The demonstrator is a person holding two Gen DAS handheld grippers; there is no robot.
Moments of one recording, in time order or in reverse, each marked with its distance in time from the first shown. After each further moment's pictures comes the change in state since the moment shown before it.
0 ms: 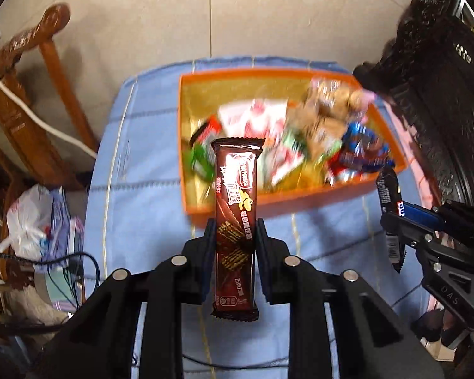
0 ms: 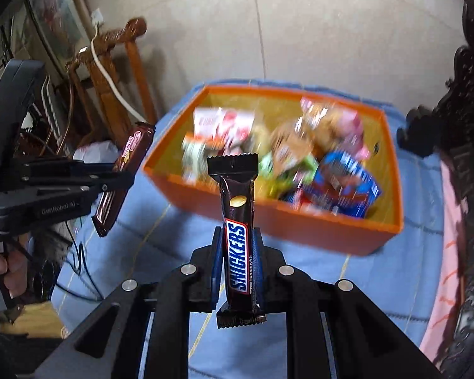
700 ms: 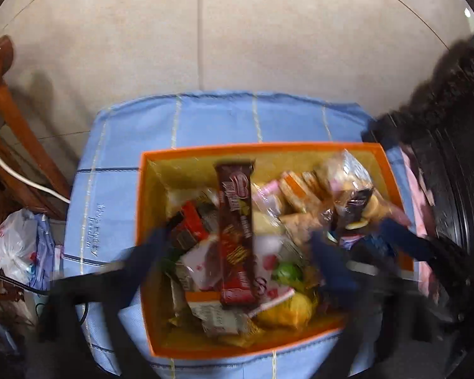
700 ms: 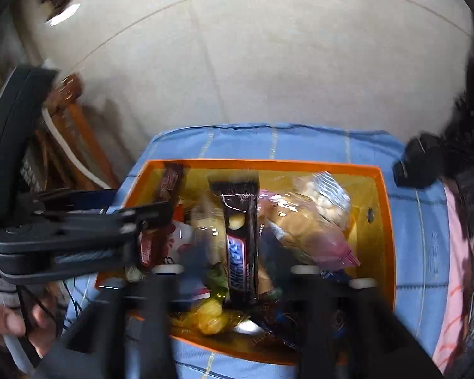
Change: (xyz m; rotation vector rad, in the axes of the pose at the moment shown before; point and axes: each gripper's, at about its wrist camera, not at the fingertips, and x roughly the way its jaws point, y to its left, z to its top) left arm 0.071 -0.011 0.130 -0.096 -0.019 0.016; right arm 0.062 -0.055 0.098 0.179 -0.074 -0.056
